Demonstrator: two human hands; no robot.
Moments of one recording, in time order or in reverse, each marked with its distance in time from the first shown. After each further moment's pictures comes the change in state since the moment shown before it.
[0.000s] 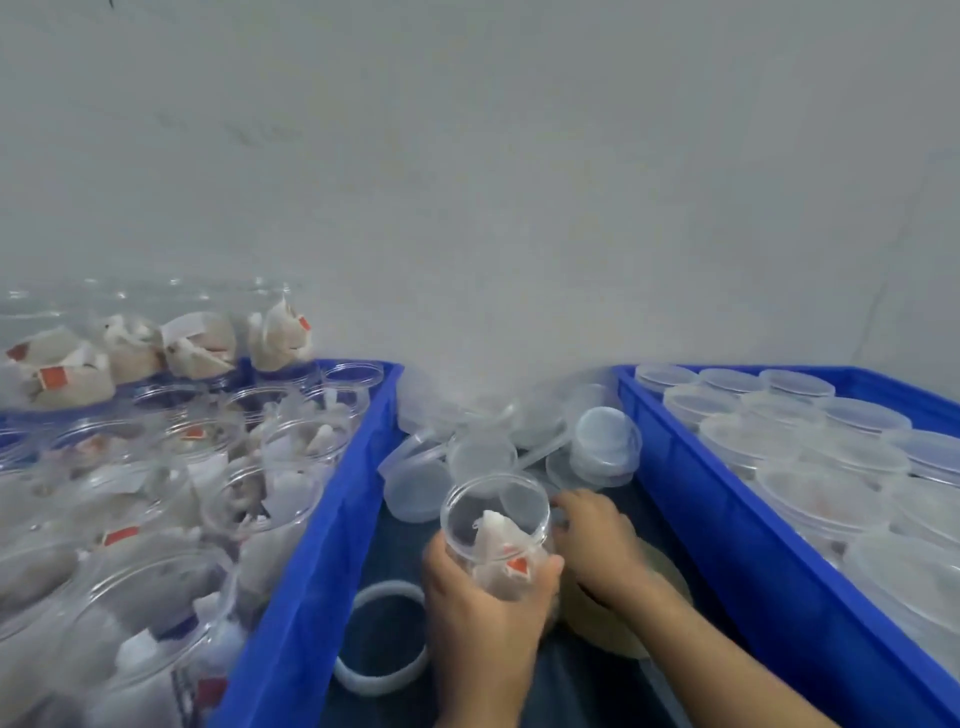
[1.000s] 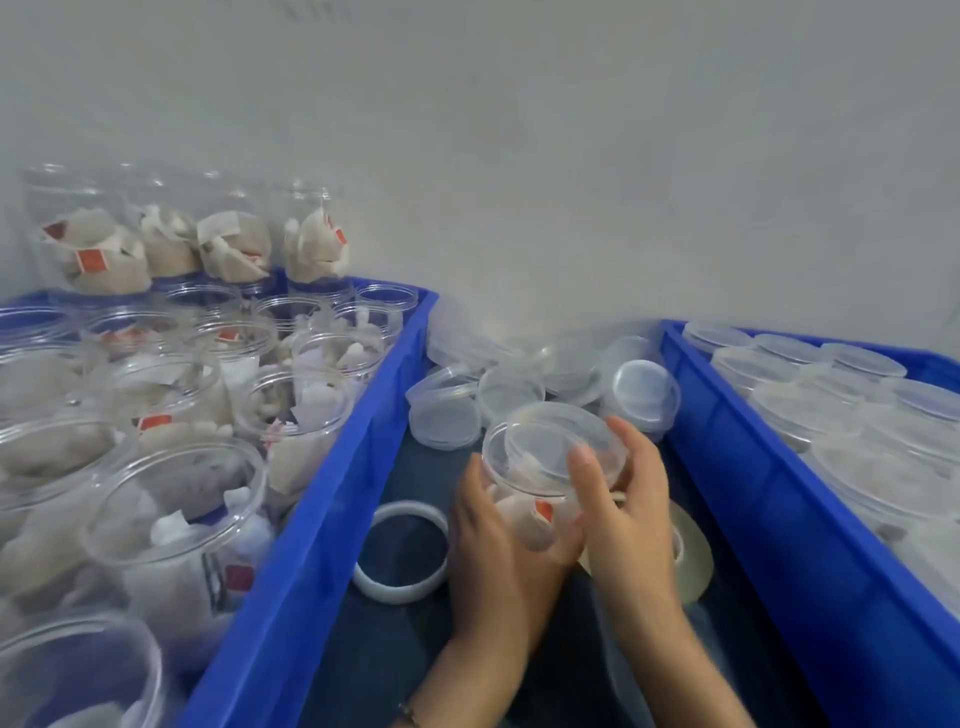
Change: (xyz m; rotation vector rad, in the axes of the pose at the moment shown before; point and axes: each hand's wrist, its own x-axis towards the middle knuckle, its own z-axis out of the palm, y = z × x) left_hand -0.004 -0.003 -0.005 0.155 -0.138 0.118; right_hand -0.083 -0.052 -0.020 0.987 0.320 -0.027
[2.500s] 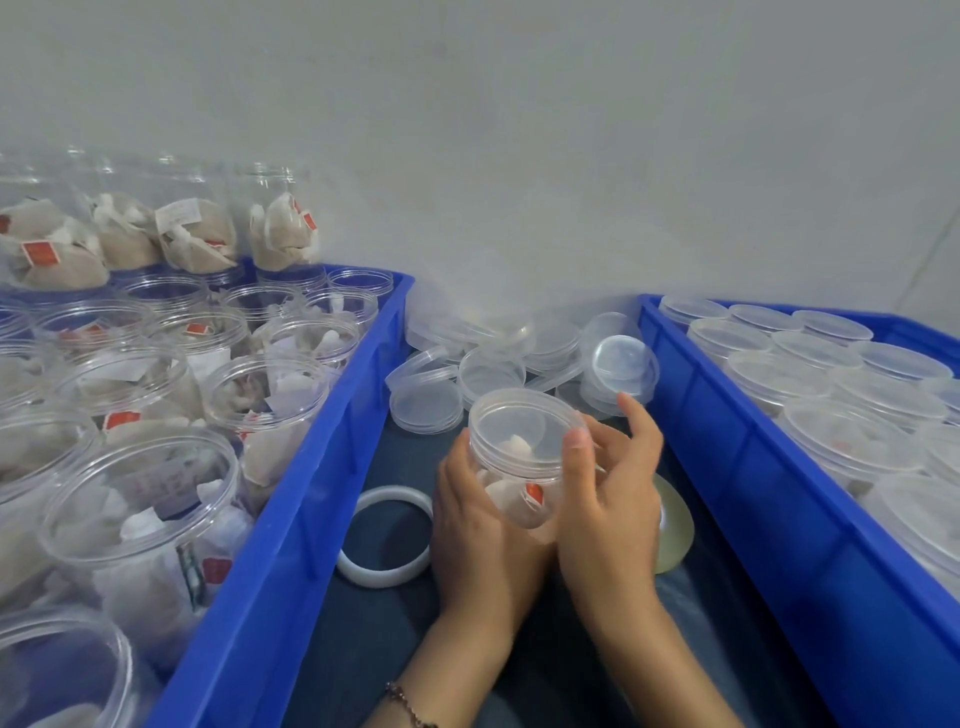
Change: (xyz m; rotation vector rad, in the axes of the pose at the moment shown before) left_hand -0.002 0.000 -0.003 0.083 -0.008 0.040; right_hand -0.013 0.002 0.005 -0.121 0.131 -0.044
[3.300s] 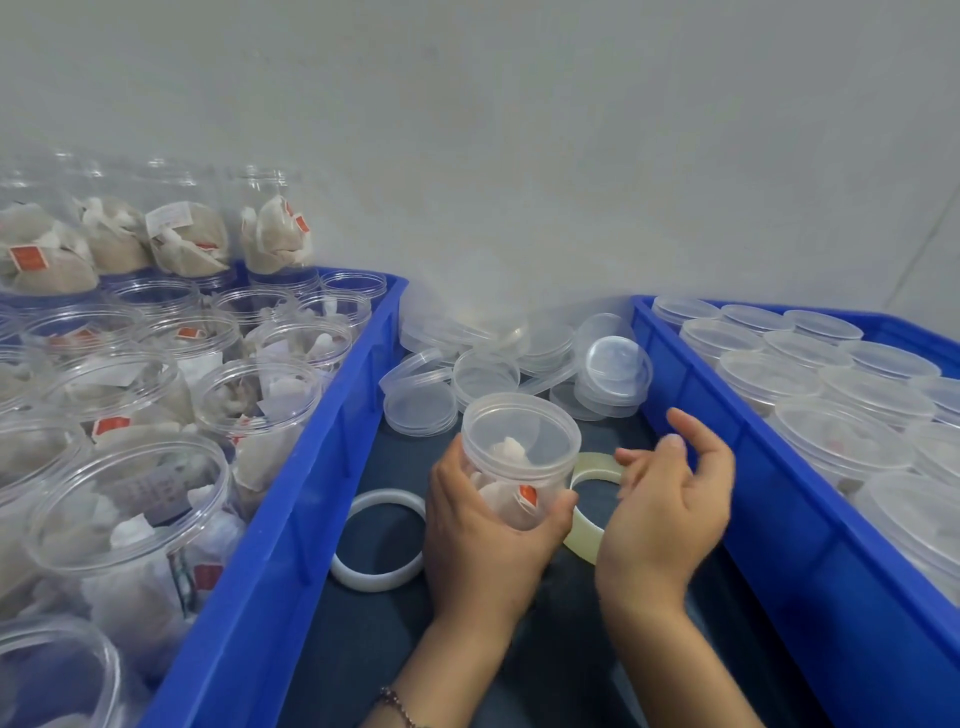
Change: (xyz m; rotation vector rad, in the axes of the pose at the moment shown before) left_hand -0.001 0.000 0.003 -0.013 0.067 0.021; right_hand 0.013 -0.006 -0.010 0.290 0.450 0.075
